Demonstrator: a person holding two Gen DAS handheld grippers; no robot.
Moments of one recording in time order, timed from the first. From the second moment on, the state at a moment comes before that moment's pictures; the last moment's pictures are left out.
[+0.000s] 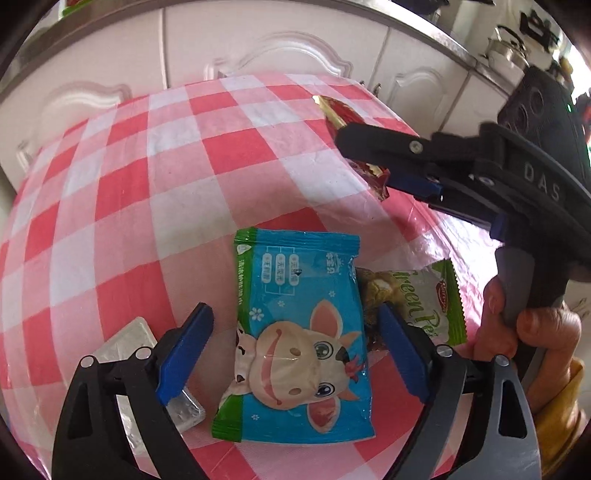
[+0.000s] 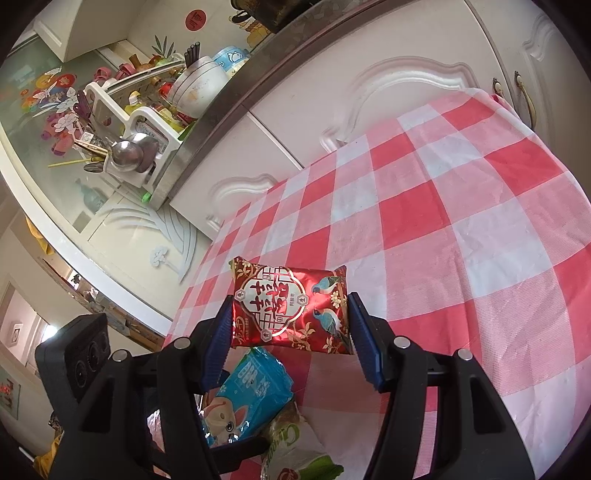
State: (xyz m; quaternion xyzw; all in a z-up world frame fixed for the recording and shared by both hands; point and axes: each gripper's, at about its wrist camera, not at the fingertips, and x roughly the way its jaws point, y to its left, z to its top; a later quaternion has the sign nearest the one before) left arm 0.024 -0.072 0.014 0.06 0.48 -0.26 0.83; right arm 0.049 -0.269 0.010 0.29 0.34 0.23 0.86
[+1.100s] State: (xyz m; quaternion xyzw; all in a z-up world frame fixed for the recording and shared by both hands) left arm -0.036 0.025 0.047 -0.04 0.43 -0.14 0.89; right arm 0.030 -0.206 0.040 0.15 0.33 0.20 0.91
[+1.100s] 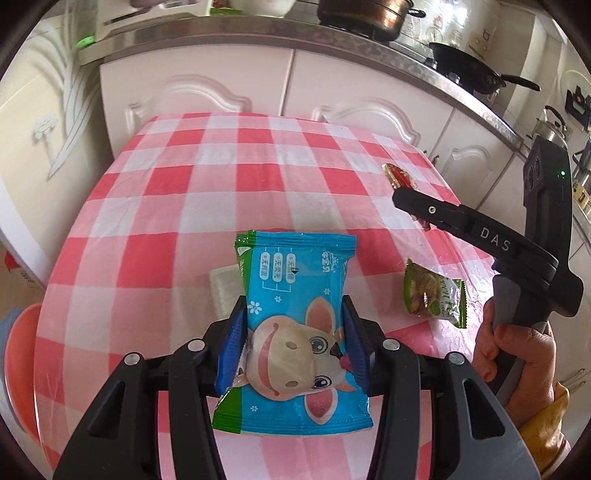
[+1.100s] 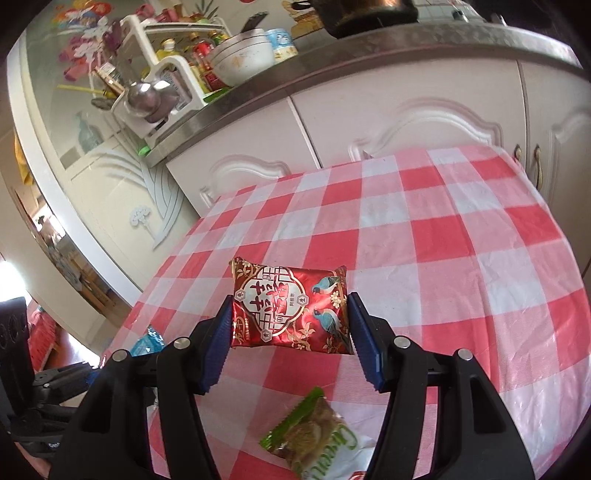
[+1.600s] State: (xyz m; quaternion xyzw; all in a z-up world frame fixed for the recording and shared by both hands) left arm -0.056 0.100 0.047 -0.09 0.42 -0.09 0.90; right arm 0.012 -0.138 0.062 0.05 0.33 0.21 0.92
